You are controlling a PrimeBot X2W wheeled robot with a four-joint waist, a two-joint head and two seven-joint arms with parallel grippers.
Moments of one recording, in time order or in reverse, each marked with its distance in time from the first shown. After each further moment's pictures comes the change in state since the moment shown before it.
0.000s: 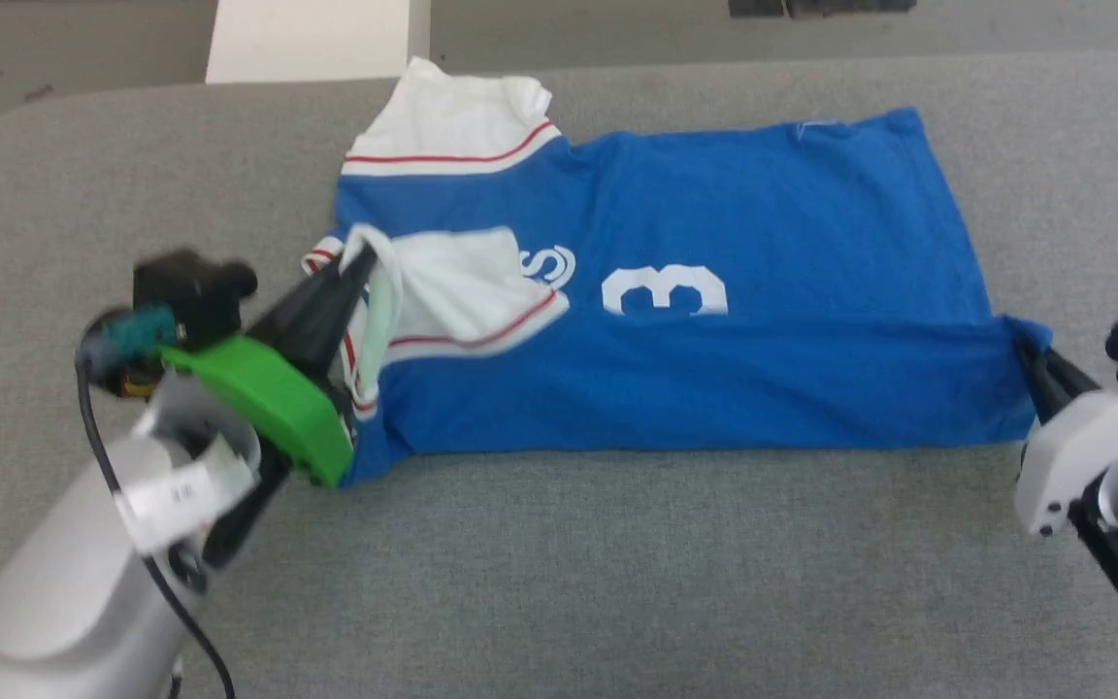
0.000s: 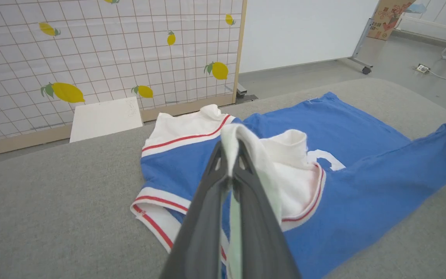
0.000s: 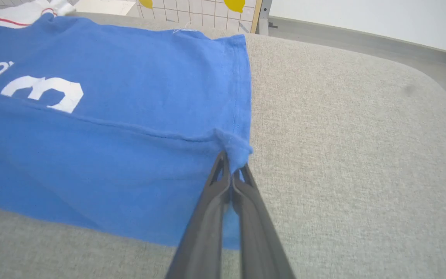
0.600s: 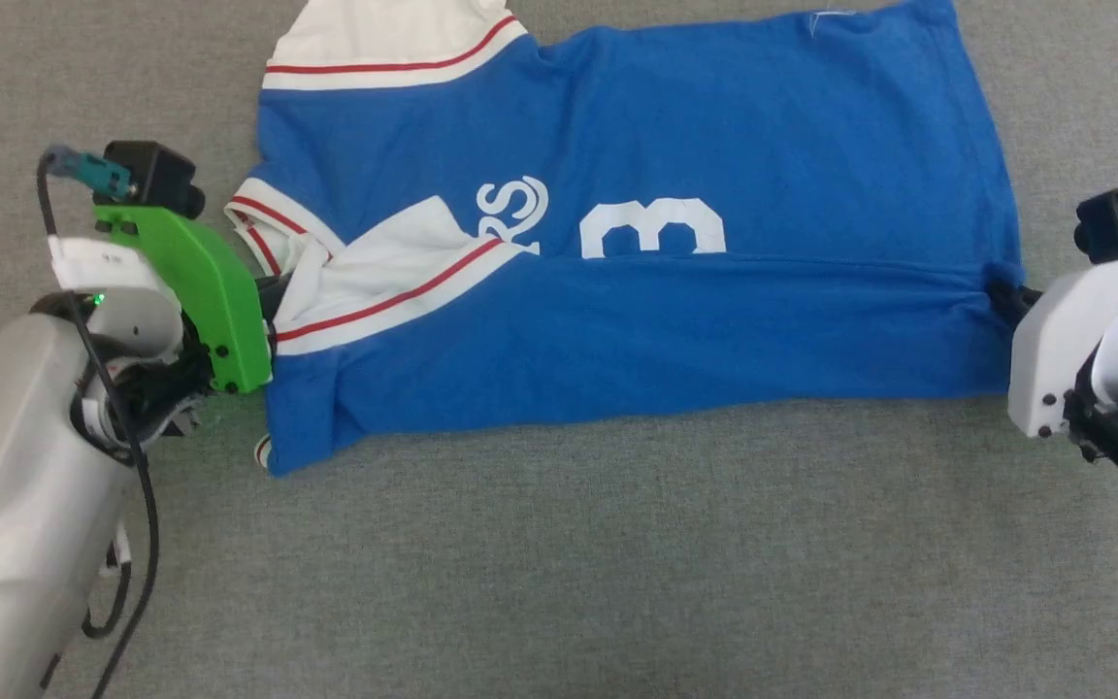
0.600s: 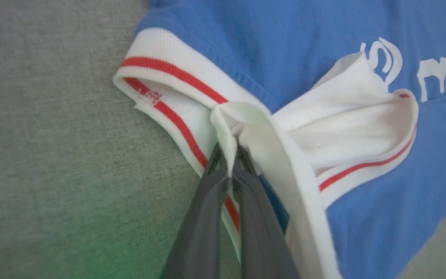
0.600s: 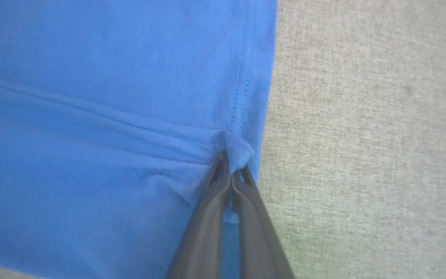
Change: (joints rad) left arm -0.248 0.021 -0.017 0.366 -0.312 -0.007 0.555; right arm -0.243 -0.049 0.092 0.116 0.112 0.000 0.333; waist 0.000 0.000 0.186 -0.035
